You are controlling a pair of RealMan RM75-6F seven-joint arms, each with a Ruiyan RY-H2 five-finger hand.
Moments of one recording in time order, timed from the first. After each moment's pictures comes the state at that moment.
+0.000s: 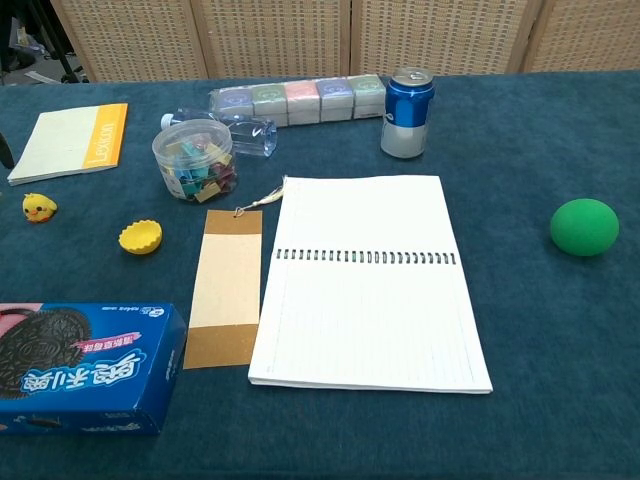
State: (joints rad) left arm -0.54 -1.43 -0.23 -1.36 0.78 1.03 0.42; right arm 0.07 -1.09 0.01 -1.73 -1.47 1.41 -0.23
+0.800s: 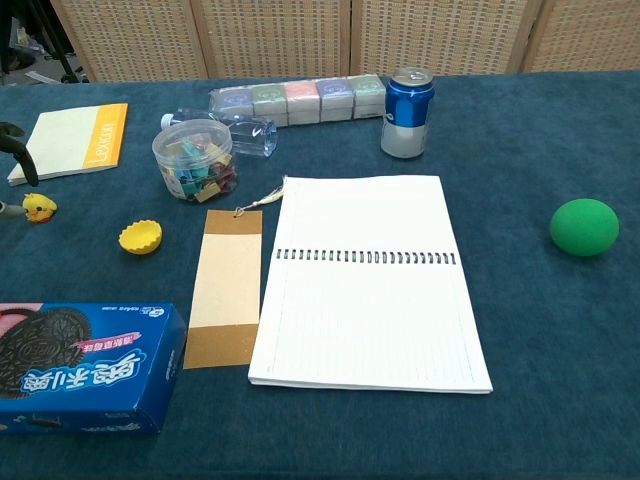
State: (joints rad) left arm -0.58 -1.49 -0.21 -1.32 0.73 1.02 0.48; right arm 0.07 -1.09 0.01 -1.73 -1.47 1.41 -0.22
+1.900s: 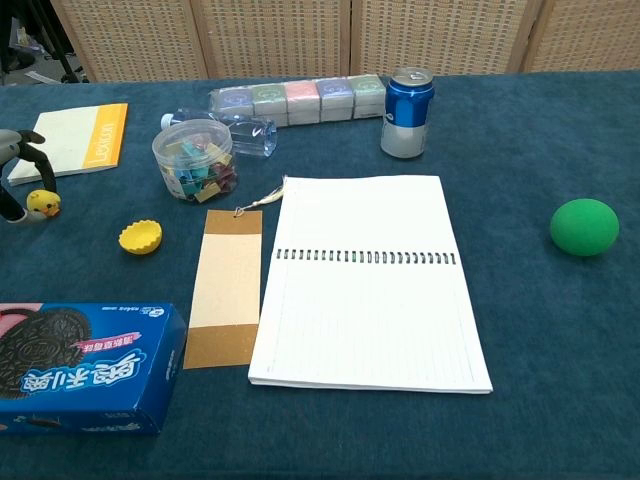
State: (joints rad) left arm -0.59 -1.56 -0.21 -1.24 0.77 1.02 0.46; right arm 0.07 -1.09 0.02 -1.73 -1.47 1.41 -0.22
